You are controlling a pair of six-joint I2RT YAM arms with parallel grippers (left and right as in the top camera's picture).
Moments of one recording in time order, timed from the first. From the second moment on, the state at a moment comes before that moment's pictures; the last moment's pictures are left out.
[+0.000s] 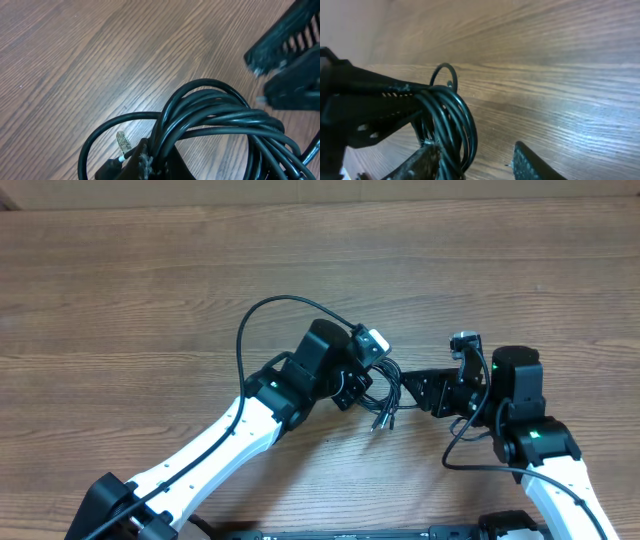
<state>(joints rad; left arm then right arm) -0.69 1.49 0.96 -0.22 0.21 0.15 0.13 1.01 0.60 -0.35 -0.60 0.31</state>
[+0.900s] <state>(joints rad) -0.69 1.49 0.96 -0.22 0.21 0.12 0.24 1.02 0.60 -0.38 -0.56 0.31</state>
